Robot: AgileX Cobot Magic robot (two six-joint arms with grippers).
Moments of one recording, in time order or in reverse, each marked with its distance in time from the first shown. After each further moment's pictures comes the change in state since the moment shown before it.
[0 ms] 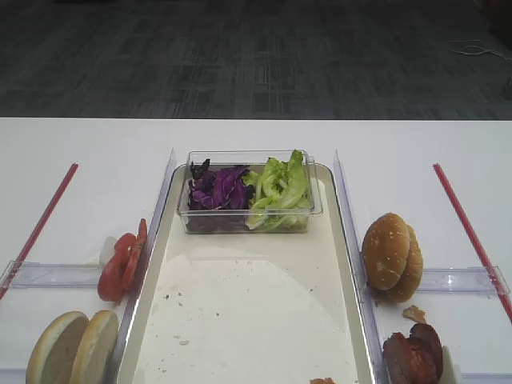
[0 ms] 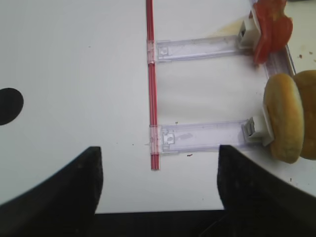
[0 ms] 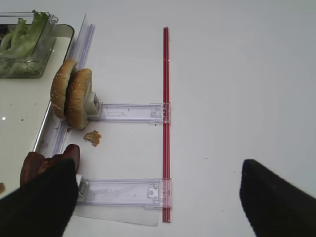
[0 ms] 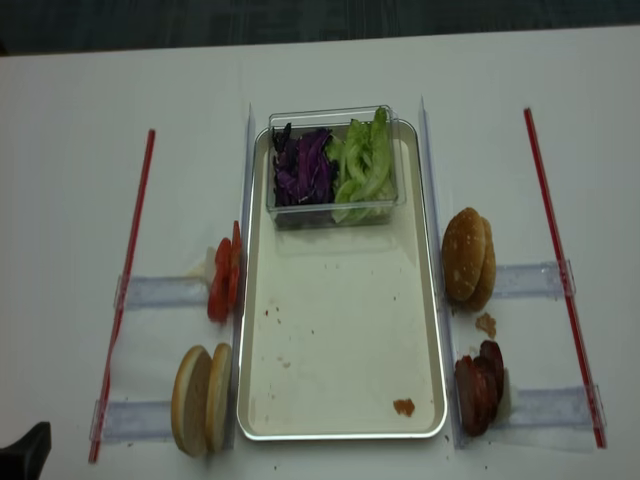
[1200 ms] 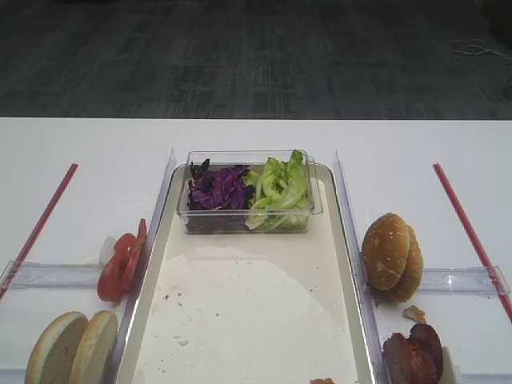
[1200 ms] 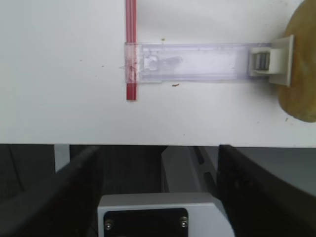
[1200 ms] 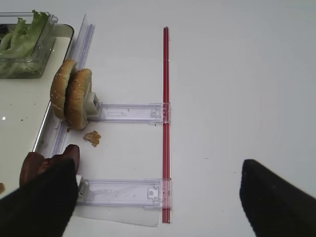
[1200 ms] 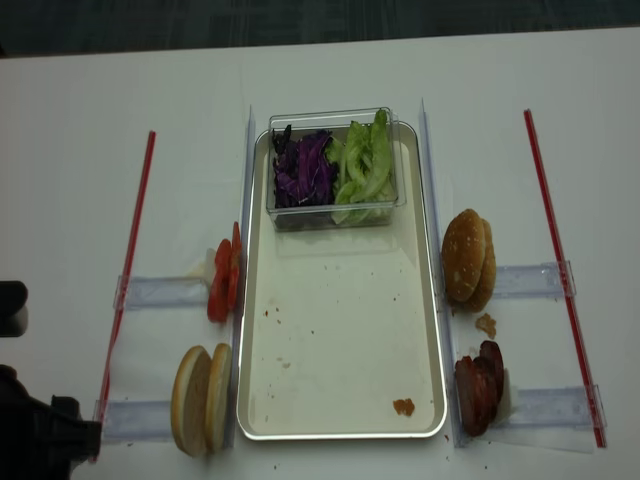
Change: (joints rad) left arm 0.000 0.564 -0.045 -0.056 0.015 -0.049; right arm 0.000 0.000 0.000 0.000 0.000 0.000
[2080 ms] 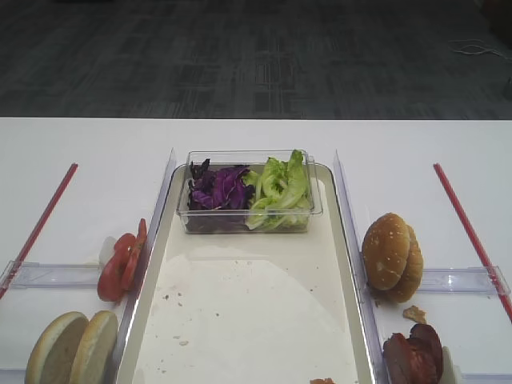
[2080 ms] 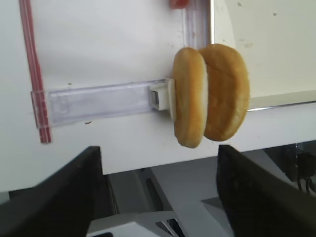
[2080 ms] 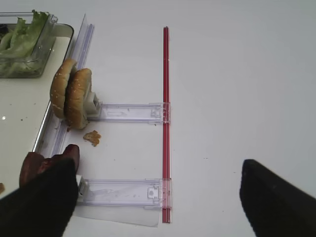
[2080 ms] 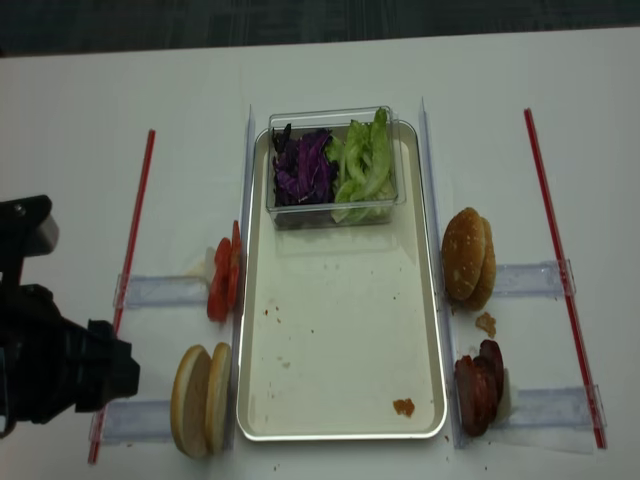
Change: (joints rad) left arm -0.037 0.163 -0.172 -0.247 0.013 0.106; right arm 0.000 0.000 0.000 0.000 0.000 0.000
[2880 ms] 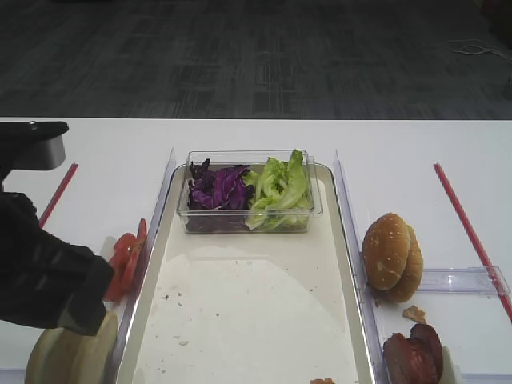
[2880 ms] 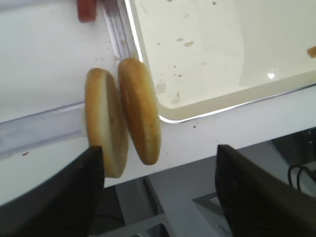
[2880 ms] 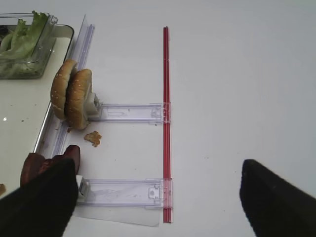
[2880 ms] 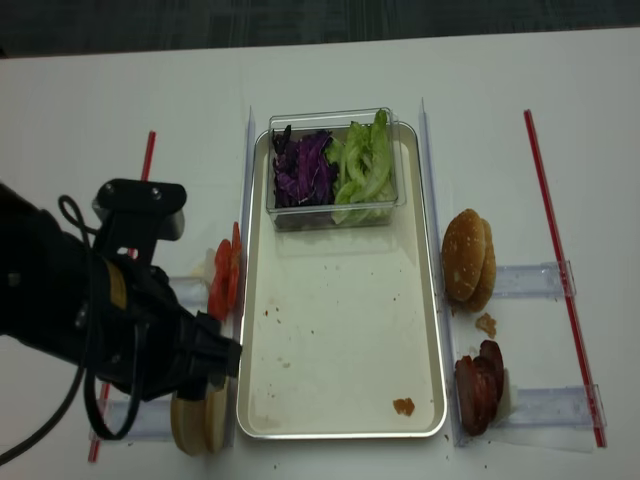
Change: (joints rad) left arm -0.559 0.209 -0.110 0.151 -0.148 -0.440; right arm 0.000 0.000 0.000 0.000 0.000 0.006
